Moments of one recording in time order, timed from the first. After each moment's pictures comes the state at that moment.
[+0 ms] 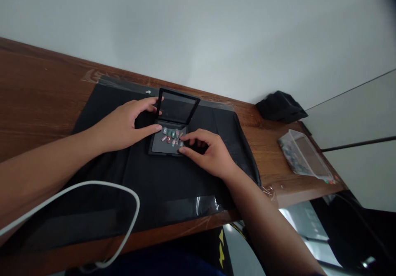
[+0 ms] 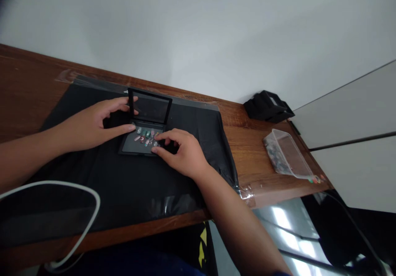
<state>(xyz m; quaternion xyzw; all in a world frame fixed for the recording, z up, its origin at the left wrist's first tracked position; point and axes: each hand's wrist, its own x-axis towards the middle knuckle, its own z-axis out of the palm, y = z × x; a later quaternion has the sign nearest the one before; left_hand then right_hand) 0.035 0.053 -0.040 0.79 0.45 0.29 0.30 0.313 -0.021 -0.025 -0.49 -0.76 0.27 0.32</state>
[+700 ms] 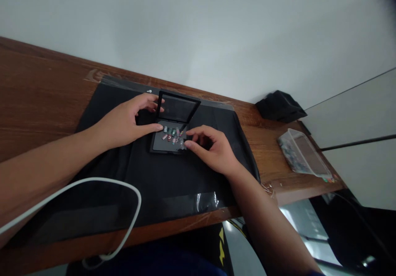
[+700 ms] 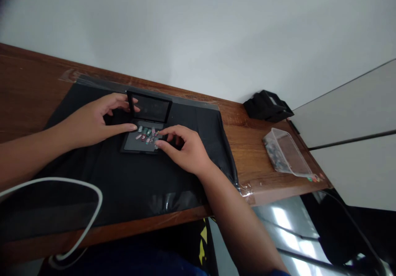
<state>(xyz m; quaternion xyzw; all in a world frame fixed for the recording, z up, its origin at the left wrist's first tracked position) 0.038 0.053 -0.037 0.77 0.46 0.31 0.33 0.316 -0.021 -0.023 -0.48 -0.73 0.31 0.38</state>
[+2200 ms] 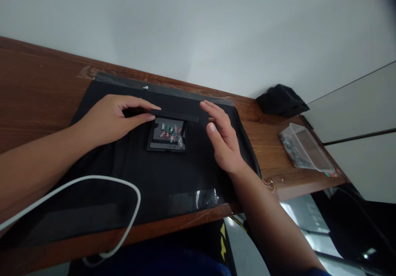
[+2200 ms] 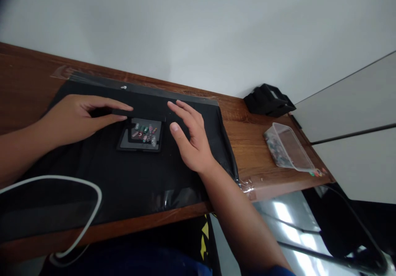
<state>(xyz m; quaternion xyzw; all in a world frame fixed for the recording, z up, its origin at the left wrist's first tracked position) 0.031 0.047 -0.025 0.74 0.50 0.33 0.32 0.327 -0.023 -0.019 -0.45 -0.76 0.15 0.45</state>
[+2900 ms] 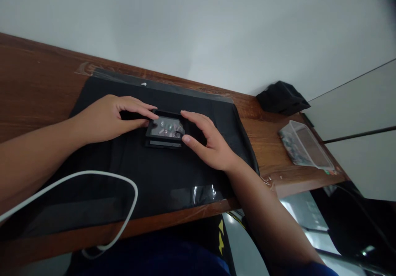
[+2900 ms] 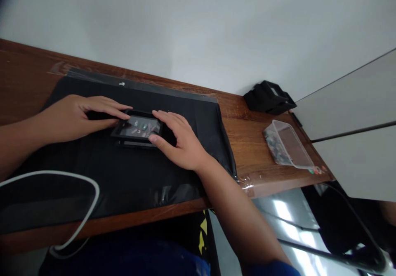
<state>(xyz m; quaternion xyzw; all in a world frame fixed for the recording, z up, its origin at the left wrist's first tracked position) 0.020 0.051 -0.028 0.80 0.45 0.25 0.32 0.324 -0.024 -0.019 -0.42 -0.81 0.24 0.32</state>
